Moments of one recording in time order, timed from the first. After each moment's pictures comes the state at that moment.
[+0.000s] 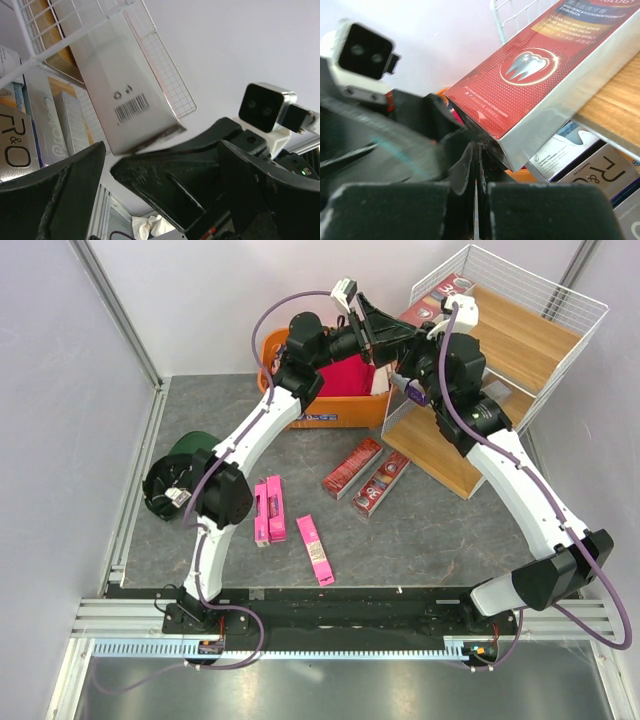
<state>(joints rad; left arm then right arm) -0.58 2.23 2.27 0.33 0.73 -1.36 0.44 1.46 1.61 -0.16 0.25 0.37</state>
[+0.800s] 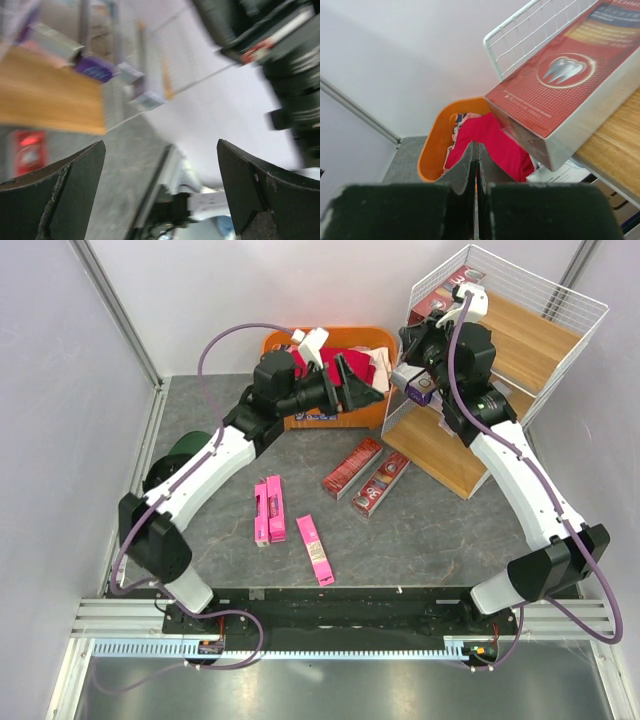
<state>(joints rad) -0.59 1.68 1.61 0.03 0.57 -0.85 0.37 1.50 1.65 -0.11 0.17 0.41</state>
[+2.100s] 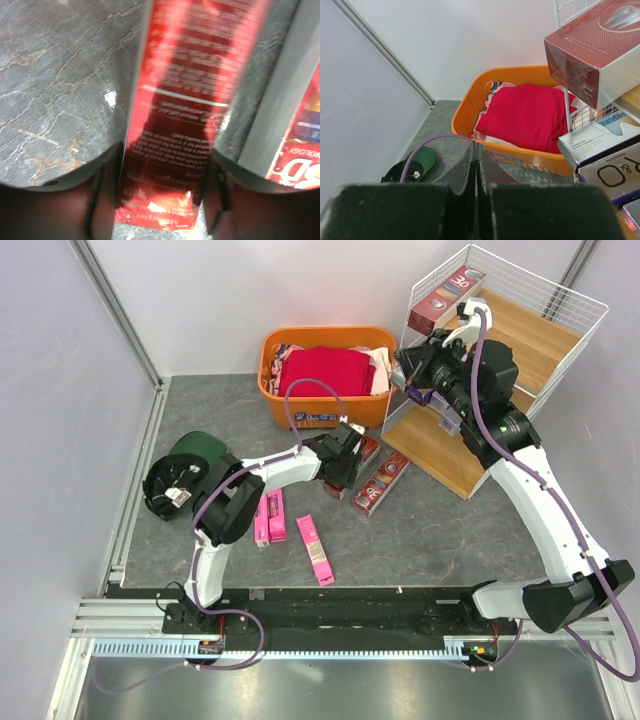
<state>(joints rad) -0.75 2.09 1.49 -0.41 -0.15 -0.28 0.37 1.33 1.56 -0.21 -0.07 0.42</state>
